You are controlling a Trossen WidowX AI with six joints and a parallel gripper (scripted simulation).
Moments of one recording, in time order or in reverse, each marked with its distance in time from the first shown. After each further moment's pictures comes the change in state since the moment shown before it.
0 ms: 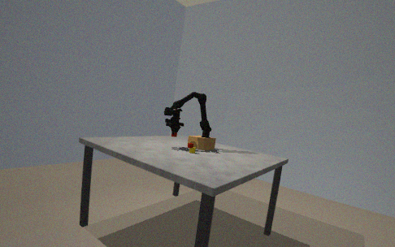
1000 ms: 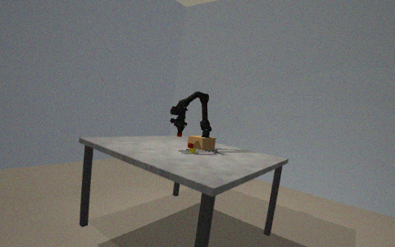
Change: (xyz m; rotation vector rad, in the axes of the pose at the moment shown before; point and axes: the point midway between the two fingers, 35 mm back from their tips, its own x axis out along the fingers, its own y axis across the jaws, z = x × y) arm -0.013 0.023 -0.070 -0.319 -0.002 0.012
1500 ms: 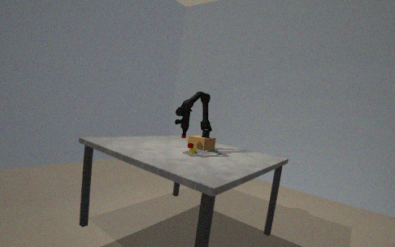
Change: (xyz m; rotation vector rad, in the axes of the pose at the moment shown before) arm 0.001 0.020 -0.044 -0.222 0.001 0.002
